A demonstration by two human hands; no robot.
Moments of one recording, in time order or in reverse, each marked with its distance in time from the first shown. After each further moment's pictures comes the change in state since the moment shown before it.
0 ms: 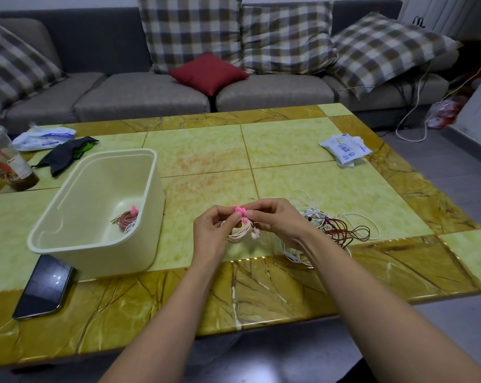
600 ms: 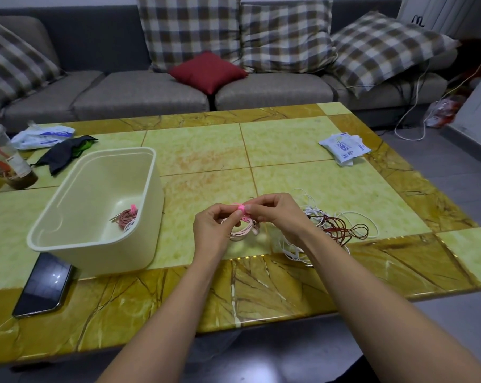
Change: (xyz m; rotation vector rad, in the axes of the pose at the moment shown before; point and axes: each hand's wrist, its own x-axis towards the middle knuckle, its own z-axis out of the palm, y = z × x) left_hand 0.001 0.004 0.003 0.119 0.016 0.008; right_hand 0.000 -0.003 0.000 -0.128 0.126 -0.073
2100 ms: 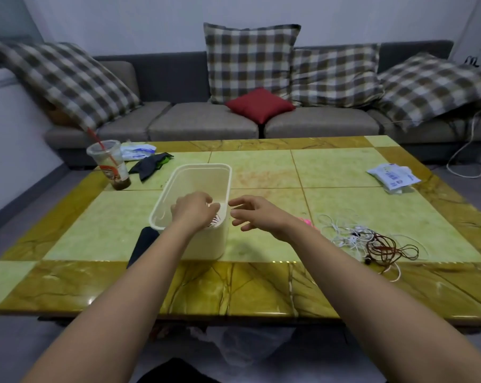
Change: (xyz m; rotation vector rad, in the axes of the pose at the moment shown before) left_hand 0.022 0.084 -0.171 1.090 -0.012 -0.116; right_hand -0.008 -0.075 0.148 -0.340 -0.344 0.034
